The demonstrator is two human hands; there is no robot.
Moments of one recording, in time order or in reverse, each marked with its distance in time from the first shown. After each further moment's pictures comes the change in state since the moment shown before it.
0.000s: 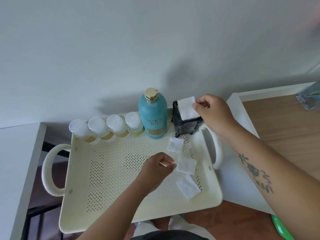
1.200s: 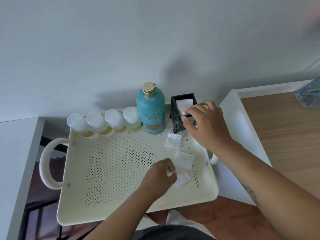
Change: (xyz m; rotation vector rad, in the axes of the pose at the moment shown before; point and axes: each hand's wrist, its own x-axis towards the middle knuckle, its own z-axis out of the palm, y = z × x) left_hand -0.012 -0.018 0.033 0.271 0.004 0.145; right_hand -0.034 0.024 0.017 -0.581 0.088 -0.507
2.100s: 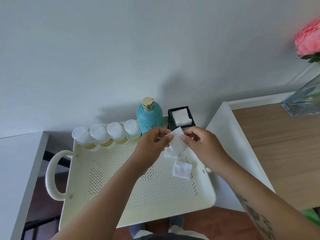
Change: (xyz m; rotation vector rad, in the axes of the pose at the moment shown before) left_hand 0.035 0.064 -0.091 -0.550 0.119 0.111; right_hand -0.030 -0.020 -0.028 0.717 -0.189 0.352
